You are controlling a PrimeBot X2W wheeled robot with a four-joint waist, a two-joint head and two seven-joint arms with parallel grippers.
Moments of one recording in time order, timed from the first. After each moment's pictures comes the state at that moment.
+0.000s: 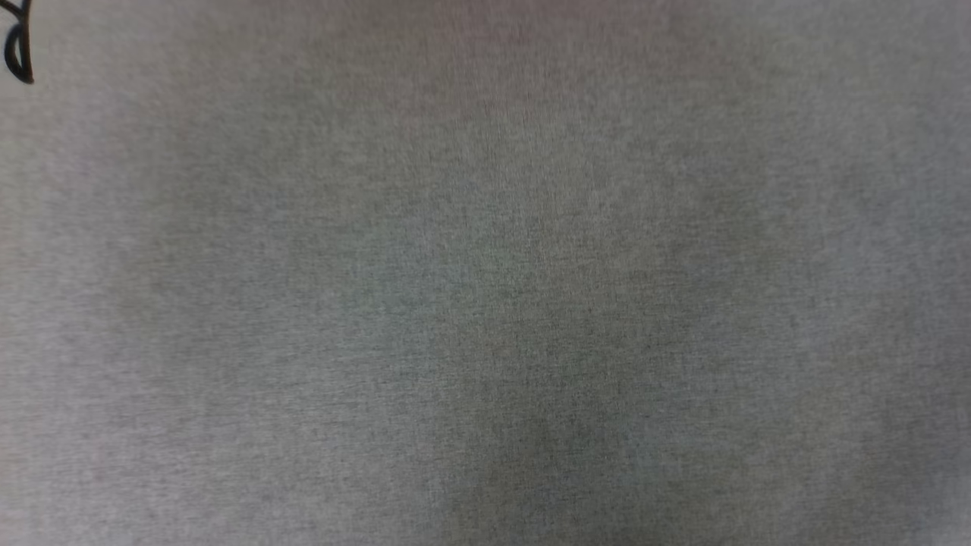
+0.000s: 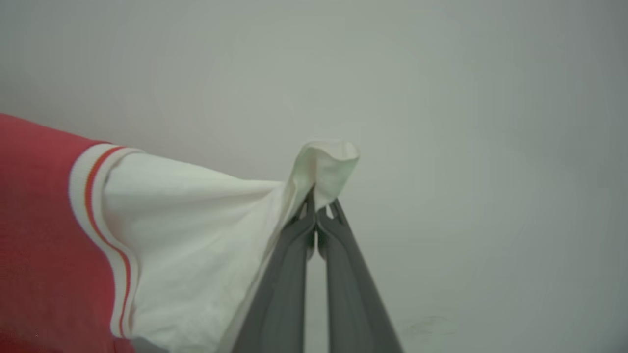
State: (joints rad) left arm -1.63 0.40 -0.33 0.83 -0.52 0.06 -0.23; right arm -1.51 -0.51 0.20 0.63 0.27 0.13 0.08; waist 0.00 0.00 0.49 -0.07
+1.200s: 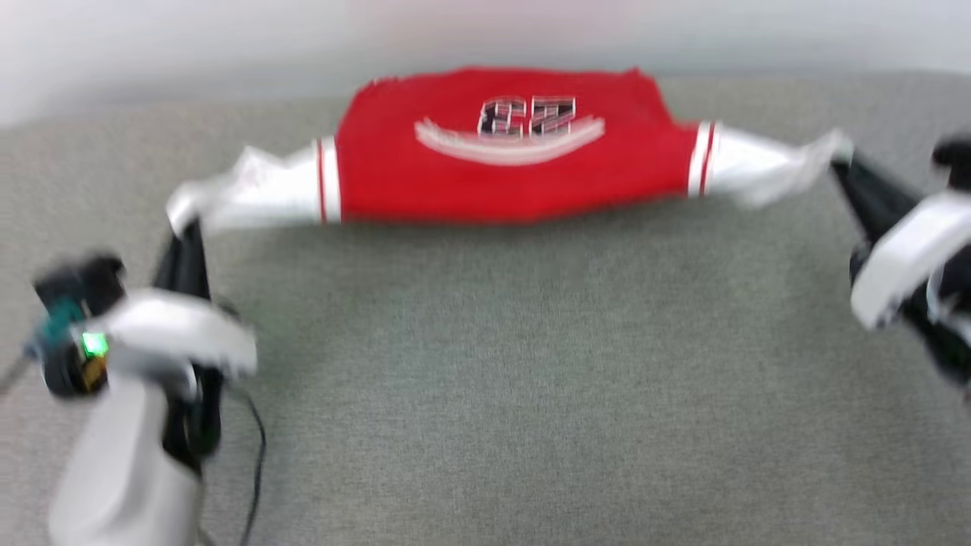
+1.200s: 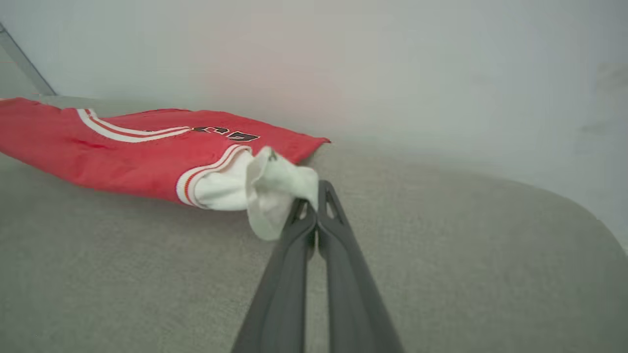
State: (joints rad) left arm -0.49 0.32 -0.13 0.49 -0.62 0.00 -0.22; right arm -0.72 -0.58 0.51 0.50 0.68 0.13 -0.02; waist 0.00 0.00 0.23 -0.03
